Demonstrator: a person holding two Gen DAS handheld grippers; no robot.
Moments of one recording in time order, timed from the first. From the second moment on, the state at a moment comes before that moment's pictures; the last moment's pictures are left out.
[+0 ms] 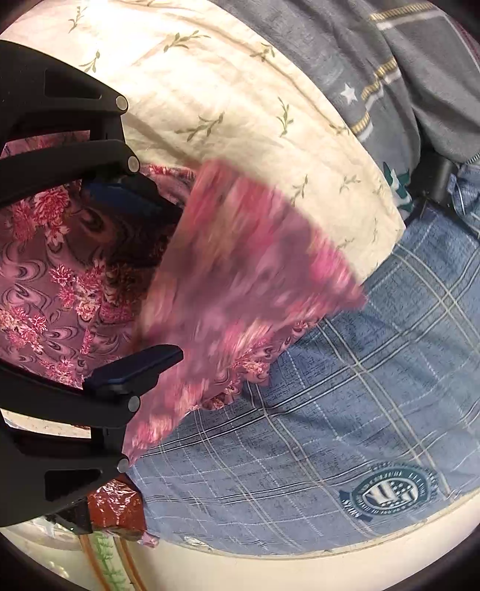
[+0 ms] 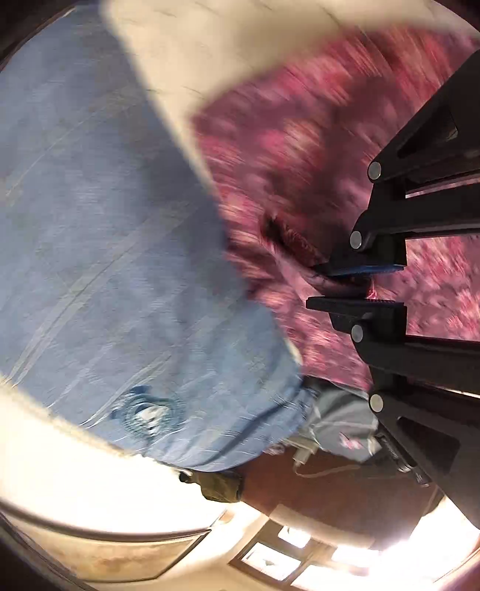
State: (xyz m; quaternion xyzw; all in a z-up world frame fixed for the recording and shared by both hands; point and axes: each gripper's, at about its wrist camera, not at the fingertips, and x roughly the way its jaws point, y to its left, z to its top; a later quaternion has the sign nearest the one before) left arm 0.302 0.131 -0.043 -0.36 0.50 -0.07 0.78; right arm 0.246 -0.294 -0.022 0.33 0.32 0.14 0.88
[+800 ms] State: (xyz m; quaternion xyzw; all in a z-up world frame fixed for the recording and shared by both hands) left arm 0.274 0.132 -0.030 -0.30 0.54 -0.07 0.79; right arm 0.212 -0.354 -0.072 0.28 0.39 0.04 0.88
